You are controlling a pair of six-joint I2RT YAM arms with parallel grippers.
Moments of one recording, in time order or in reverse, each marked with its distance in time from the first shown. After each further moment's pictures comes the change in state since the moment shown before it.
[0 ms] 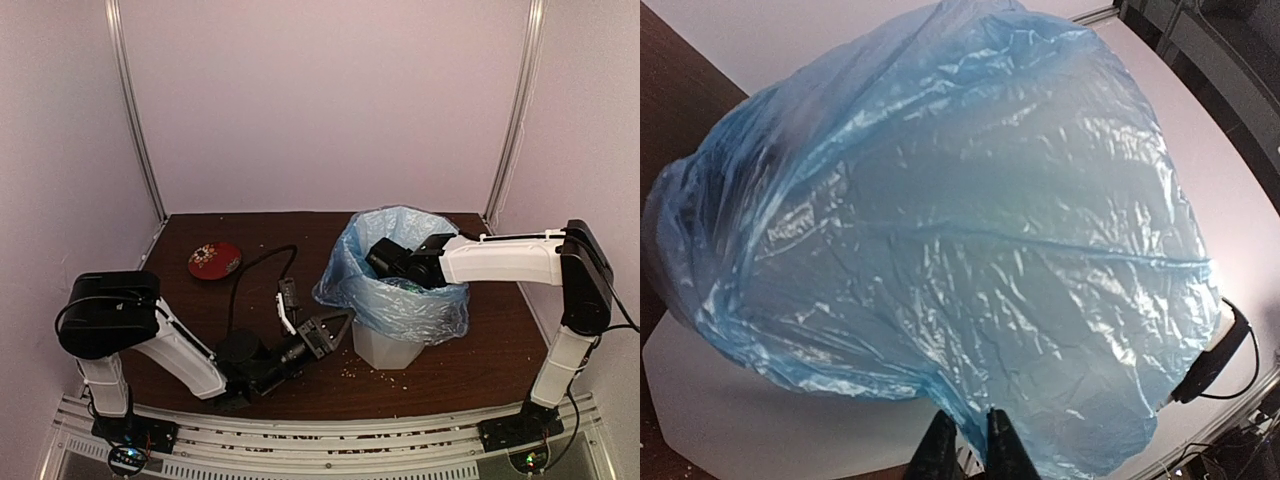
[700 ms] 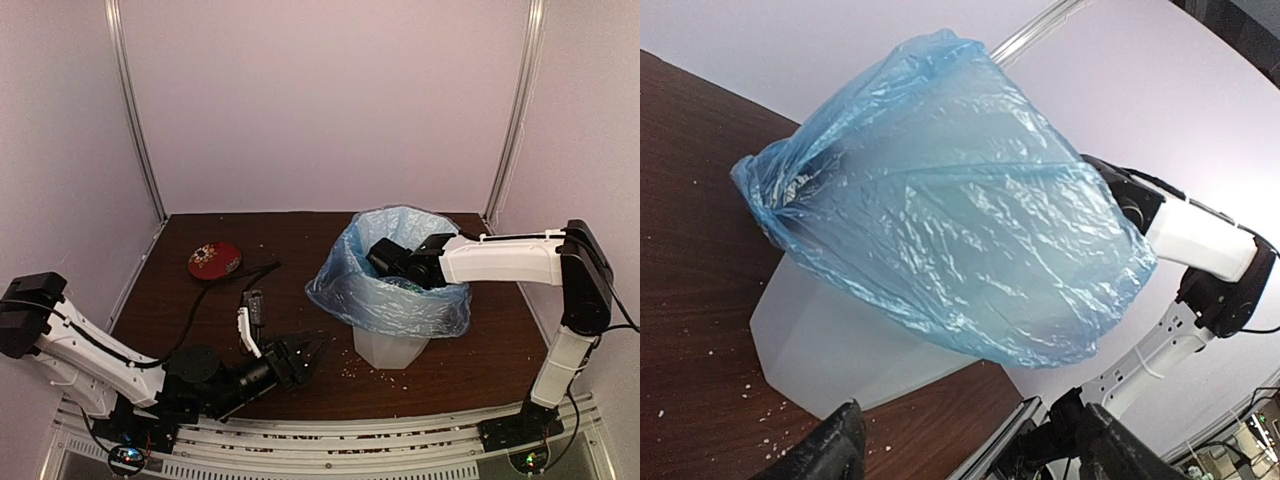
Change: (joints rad) left arm -0.206 -0.482 -0.174 -0.498 -0.280 0.211; right arm 0.000 0.000 0.004 -0.009 0.006 0.006
